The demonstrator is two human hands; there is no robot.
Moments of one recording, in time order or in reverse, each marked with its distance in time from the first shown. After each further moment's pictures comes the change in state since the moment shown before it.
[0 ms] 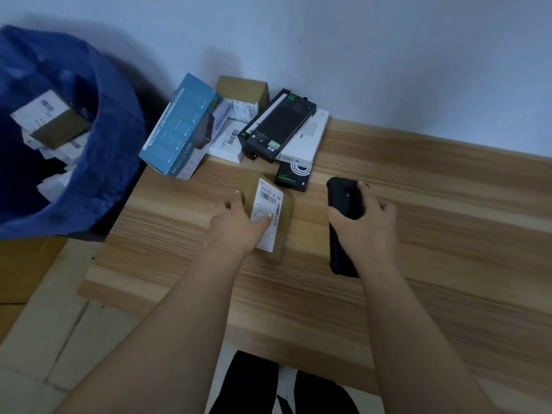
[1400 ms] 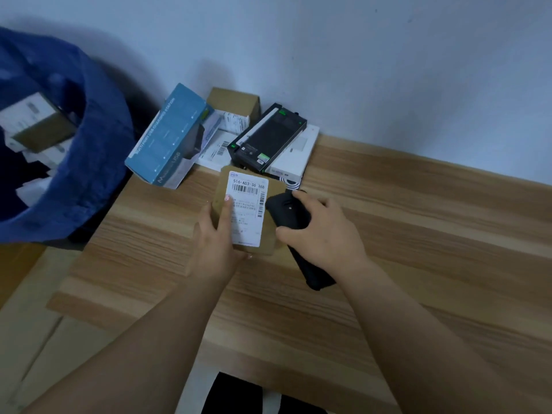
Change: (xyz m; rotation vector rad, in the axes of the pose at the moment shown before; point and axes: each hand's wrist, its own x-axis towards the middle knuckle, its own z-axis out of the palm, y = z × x) left_hand 0.003 -0.033 0.031 0.095 0.262 0.304; right_hand 0.004 -0.041 0.004 -0.354 -0.336 -0.279
